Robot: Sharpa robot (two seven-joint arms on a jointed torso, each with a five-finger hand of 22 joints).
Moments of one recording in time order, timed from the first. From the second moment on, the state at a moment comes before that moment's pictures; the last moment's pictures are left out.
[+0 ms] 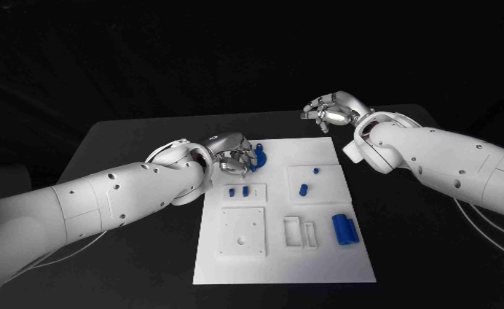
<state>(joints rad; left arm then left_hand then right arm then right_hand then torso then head) 1.26 -0.57 -0.12 1.24 -1.24 -0.28 0.05 1.19 -0.07 0.62 -0.28 0.14 1.04 0.09 0.36 0.50 1.28 0.03 0.26 0.21 1.13 -0.07 1.20 0.42 0.05 0.88 -0.11 0.94 1.24 1.30 -0.70 -0.05 1.14 -0.84 -0.37 0.14 0.80 -0.09 0.39 -0.28 0.62 0.81 0.18 0.24 0.46 0.85 0.07 1.09 0.66 1.13 -0.03 0.83 0.94 0.22 1.08 0.03 0.68 1.27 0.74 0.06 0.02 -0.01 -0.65</state>
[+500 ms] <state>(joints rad) 1.26 -0.65 -0.12 1.29 -1.21 -0.24 0.03 1.19 -0.08 0.62 -0.28 0.14 1.04 0.09 0.36 0.50 1.29 0.03 0.26 0.21 1.13 -0.07 1.20 0.42 0.05 0.88 -0.11 0.94 1.24 1.30 -0.70 -0.05 1.15 -0.83 -0.37 0.14 0.80 -0.09 0.39 -0.28 0.62 0.81 0.18 0.24 0.46 0.85 0.07 1.09 0.66 1.13 -0.03 0.83 0.94 0.22 1.08 0.03 0.68 1.27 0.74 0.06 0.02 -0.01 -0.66</state>
